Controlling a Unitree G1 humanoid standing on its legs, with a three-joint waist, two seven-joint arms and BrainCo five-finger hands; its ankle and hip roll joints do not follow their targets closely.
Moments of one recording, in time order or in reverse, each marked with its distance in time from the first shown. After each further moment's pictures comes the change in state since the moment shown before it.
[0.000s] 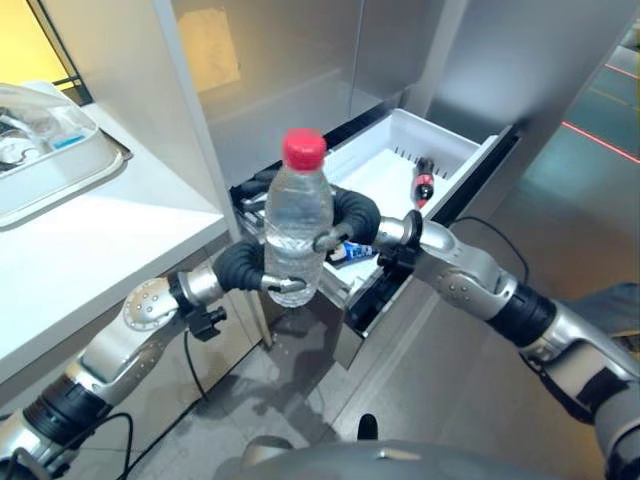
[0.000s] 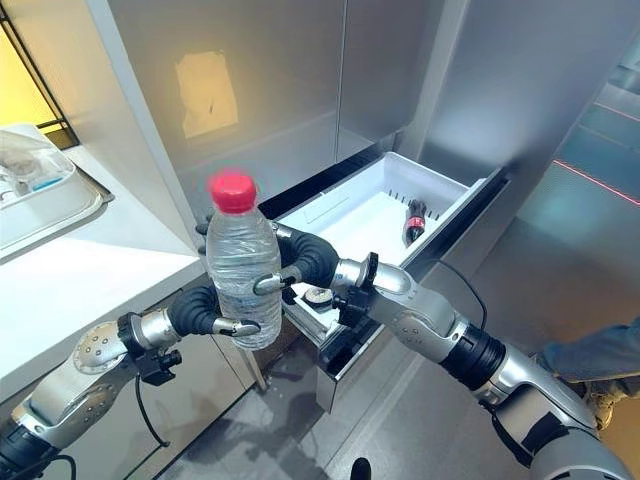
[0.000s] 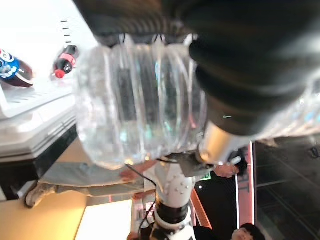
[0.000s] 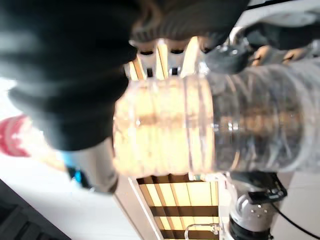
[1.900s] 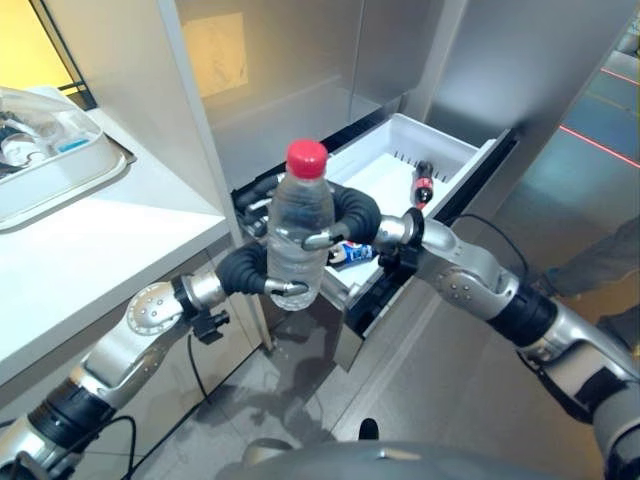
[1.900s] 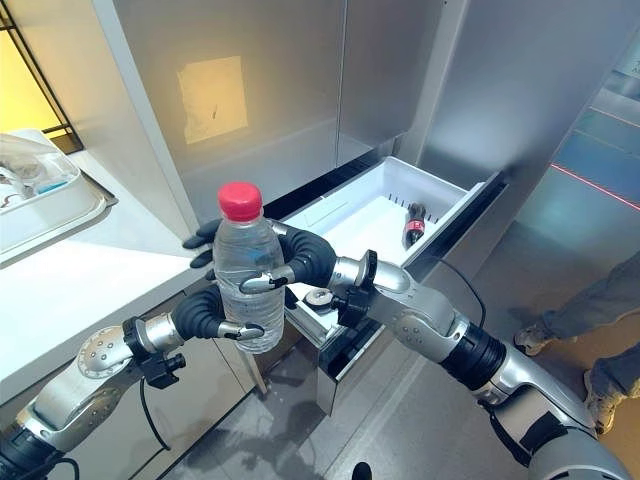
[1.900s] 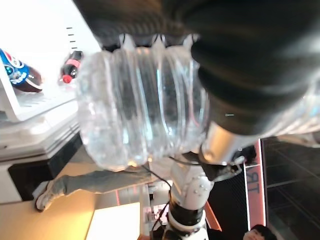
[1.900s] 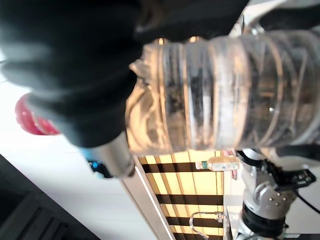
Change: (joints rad) left arm 0.011 -0.017 0.001 0.001 0.056 0.008 0.008; right arm -0.001 -0.007 -0.002 -0.029 0.019 0.021 0.013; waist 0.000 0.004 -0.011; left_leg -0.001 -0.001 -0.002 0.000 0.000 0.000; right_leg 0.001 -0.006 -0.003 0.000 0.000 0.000
